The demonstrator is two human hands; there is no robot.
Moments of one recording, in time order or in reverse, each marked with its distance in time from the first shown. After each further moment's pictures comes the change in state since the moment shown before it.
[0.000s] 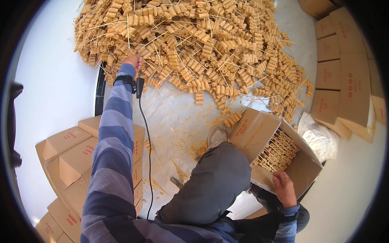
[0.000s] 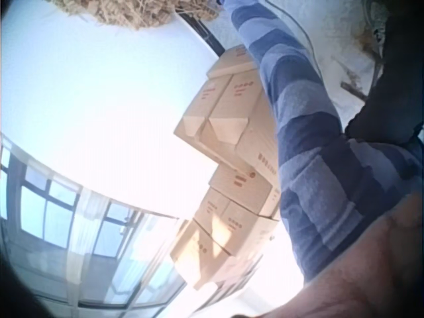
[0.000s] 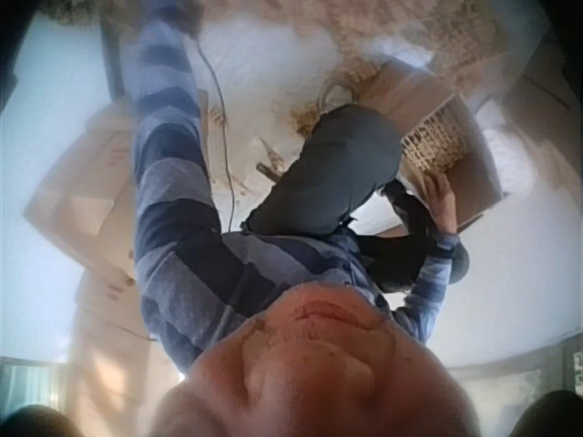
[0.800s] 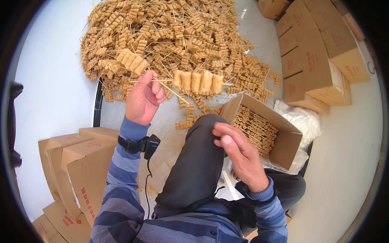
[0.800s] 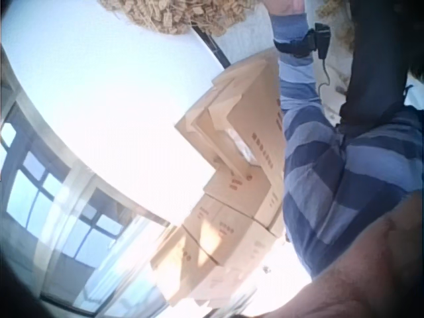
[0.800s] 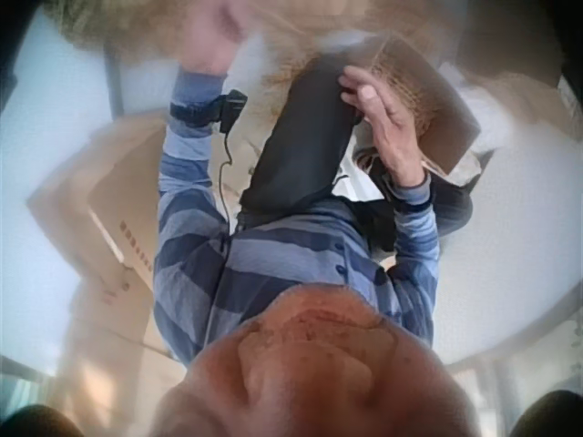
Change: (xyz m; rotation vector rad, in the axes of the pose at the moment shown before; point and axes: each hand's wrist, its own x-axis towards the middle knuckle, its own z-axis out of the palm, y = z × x) left_hand -0.409 0.012 0.030 -0.758 -0.958 0.360; right_hand -0.080 -0.205 0.017 0.729 -0.080 -0.508
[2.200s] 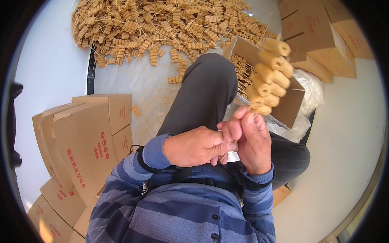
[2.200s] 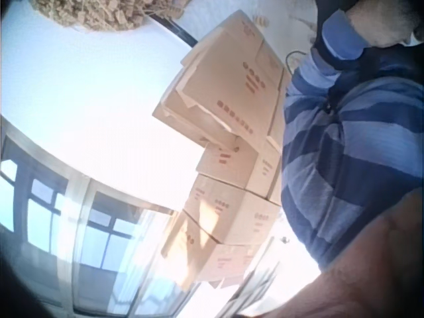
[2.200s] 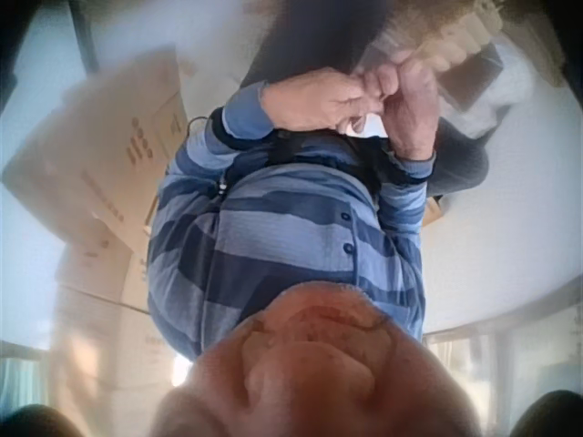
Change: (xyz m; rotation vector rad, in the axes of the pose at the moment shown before) left_hand -0.172 -0.112 0.129 0.727 -0.727 -0.485; right_hand -0.106 0.040 -0.008 0.677 0.139 0.004
